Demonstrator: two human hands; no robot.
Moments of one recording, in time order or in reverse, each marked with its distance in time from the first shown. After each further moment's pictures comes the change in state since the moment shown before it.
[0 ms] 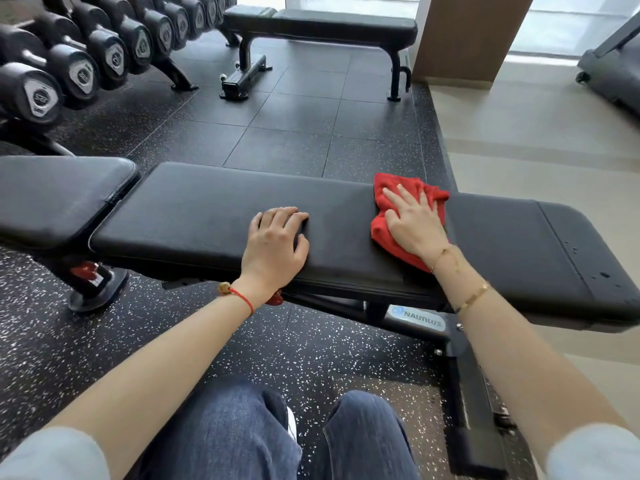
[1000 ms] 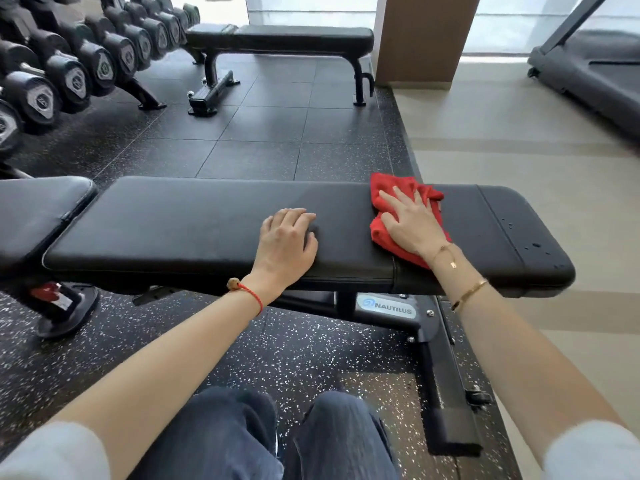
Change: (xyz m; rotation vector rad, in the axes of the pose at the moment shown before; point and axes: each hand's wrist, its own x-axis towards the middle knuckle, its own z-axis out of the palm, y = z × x) left_hand 0.009 0.085 0.018 -0.066 -0.040 0.077; right_hand -0.032 0.072 -0.023 0.012 0.037 0.005
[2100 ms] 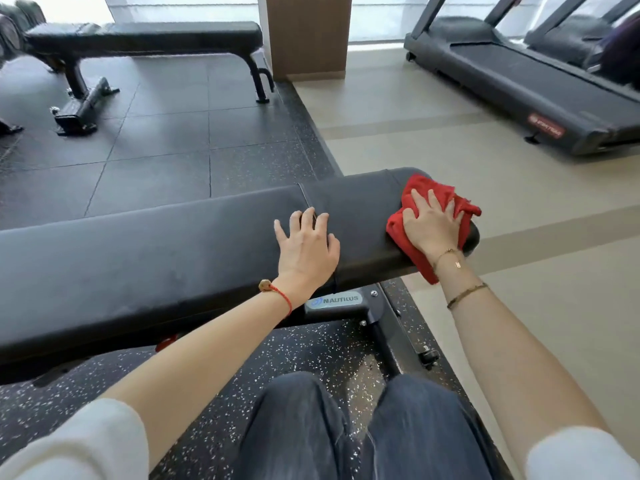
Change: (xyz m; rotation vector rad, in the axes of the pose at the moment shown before) left_hand 0.029 0.112 0.058 -0.059 -0.178 0.165; right_hand -0.063 0.104 -0.032 -0.036 0.153 0.657
